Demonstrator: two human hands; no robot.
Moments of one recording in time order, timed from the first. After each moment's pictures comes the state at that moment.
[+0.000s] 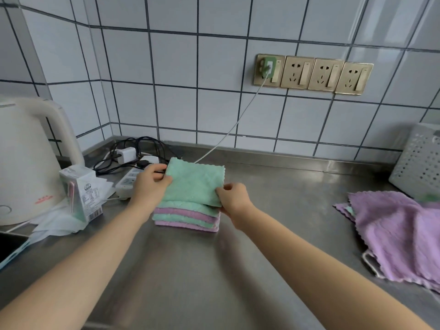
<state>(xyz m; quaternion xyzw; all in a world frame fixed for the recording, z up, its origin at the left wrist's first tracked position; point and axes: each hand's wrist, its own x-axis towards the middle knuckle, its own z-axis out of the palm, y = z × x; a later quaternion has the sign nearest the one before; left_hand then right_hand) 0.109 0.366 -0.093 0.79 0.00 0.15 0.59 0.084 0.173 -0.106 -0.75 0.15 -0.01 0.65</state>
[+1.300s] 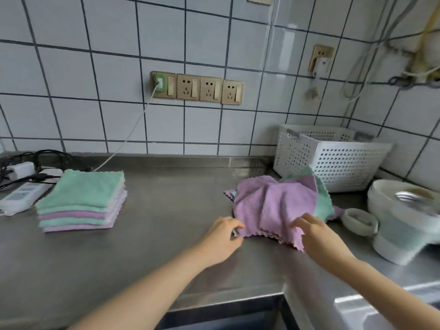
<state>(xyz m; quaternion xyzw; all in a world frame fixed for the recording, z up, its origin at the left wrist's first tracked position) -0.097 0.059 -0.113 0.84 -0.42 0.00 0.34 -0.219 -0.171 -0.098 -0.98 0.13 -0.13 0.03</state>
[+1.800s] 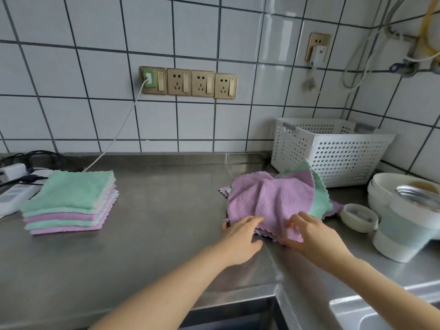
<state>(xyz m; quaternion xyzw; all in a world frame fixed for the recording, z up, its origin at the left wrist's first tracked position) -0.112 -0.010 -0.122 0.87 -0.43 -0.05 0.25 -0.225 -0.185 -0.100 -0.98 0.13 -0.15 0.03</state>
